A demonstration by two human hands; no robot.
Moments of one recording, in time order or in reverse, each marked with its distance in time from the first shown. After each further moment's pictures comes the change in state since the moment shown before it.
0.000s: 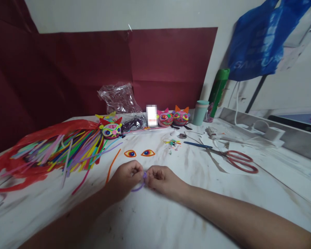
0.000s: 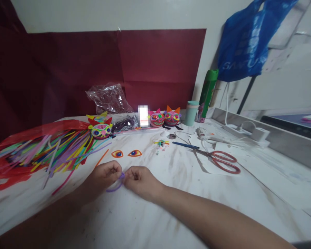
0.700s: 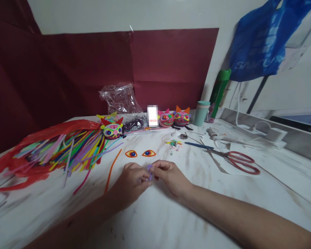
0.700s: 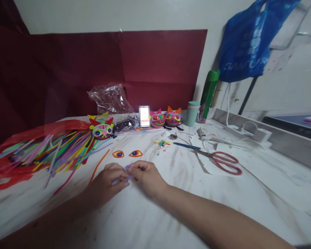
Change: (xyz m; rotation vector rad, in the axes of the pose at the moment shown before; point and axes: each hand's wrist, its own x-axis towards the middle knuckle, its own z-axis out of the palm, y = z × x) left_hand -0.004 -0.001 0.003 0.564 0.012 0.360; right_hand 0.005 -0.006 -0.002 0.302 0.268 -0.035
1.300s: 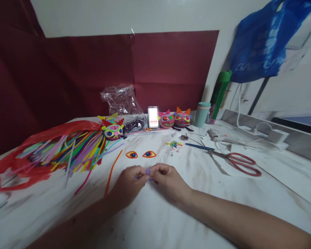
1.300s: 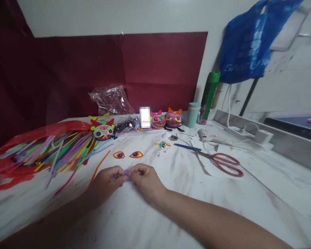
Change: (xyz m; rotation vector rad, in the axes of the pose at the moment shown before) left_hand 0.001 0.004 0.002 -0.205 0.032 -0.255; right_hand -0.003 0.008 0.006 -0.011 0.021 0.022
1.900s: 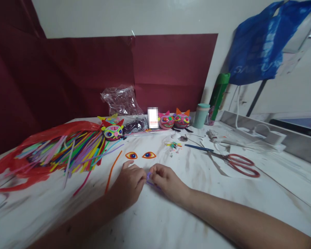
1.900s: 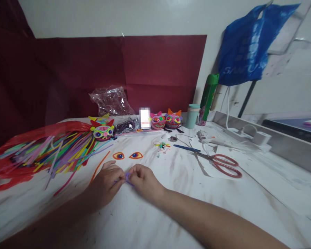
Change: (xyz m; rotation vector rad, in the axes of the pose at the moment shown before) left_hand -0.001 -0.009 -0.005 0.431 0.010 0.425; right_hand 0.001 -0.001 -0.006 -0.208 -0.144 -0.097
